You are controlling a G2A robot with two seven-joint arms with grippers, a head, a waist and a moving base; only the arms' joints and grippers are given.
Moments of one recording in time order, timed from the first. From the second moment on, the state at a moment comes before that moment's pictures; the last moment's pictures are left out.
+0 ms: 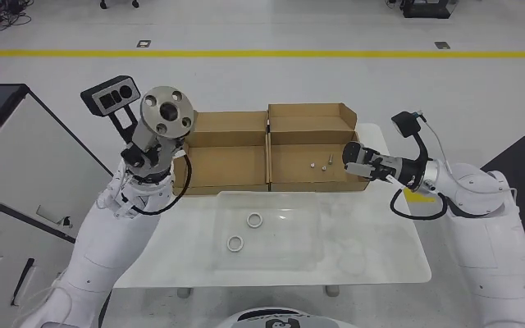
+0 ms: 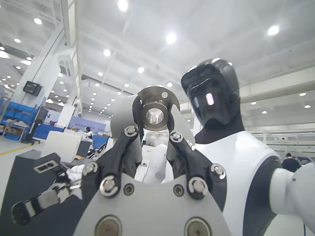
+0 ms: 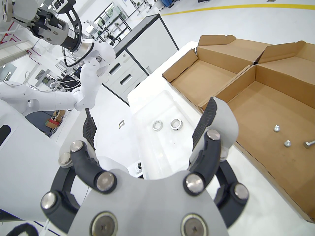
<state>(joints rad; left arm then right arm) 1.20 -1.04 -1.19 -1.88 -0.86 -1.01 -0.64 -1.40 -1.01 1.61 -1.76 0.17 -0.50 1.16</state>
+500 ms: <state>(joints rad) 1.22 -1.07 -1.24 -1.80 -0.84 -0.99 -0.83 -1.40 -1.01 1.61 -1.76 0.17 -0.50 1.16</state>
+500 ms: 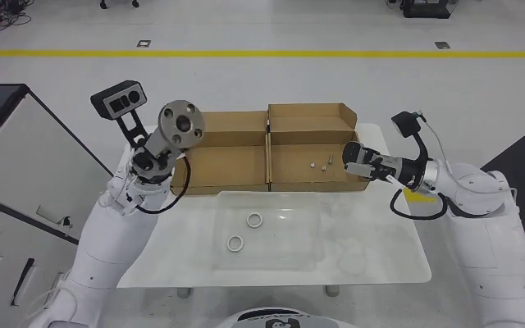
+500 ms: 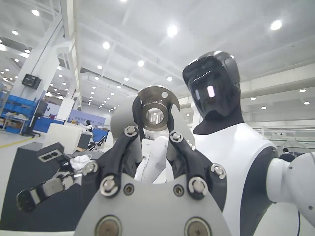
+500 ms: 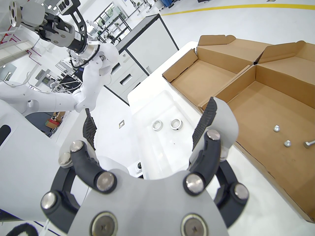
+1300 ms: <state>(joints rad) 1.23 -1.10 -1.24 -1.85 -1.00 -1.01 -0.81 -1.40 -1.01 1.61 -1.76 0.17 -0.50 1.16</state>
